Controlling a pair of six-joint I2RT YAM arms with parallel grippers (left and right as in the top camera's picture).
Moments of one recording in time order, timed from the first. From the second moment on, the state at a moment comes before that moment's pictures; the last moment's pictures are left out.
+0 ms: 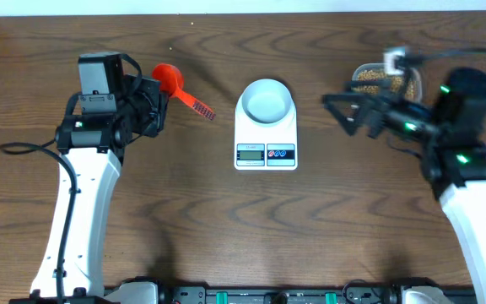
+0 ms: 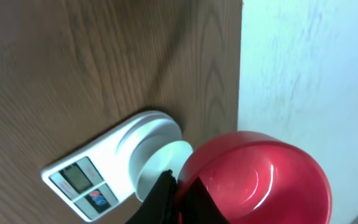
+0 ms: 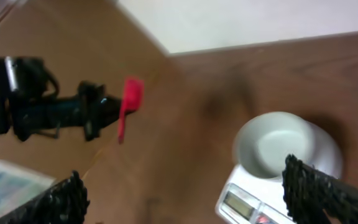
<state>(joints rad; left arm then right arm) 0.01 1.39 1.25 -0.68 0.29 -1.40 0.08 1.26 1.03 -0.13 -0.95 0.41</state>
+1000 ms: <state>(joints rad) -0.17 1.50 1.25 -0.67 0.29 -1.69 0.54 1.52 1.08 0.07 -0.54 0.67</state>
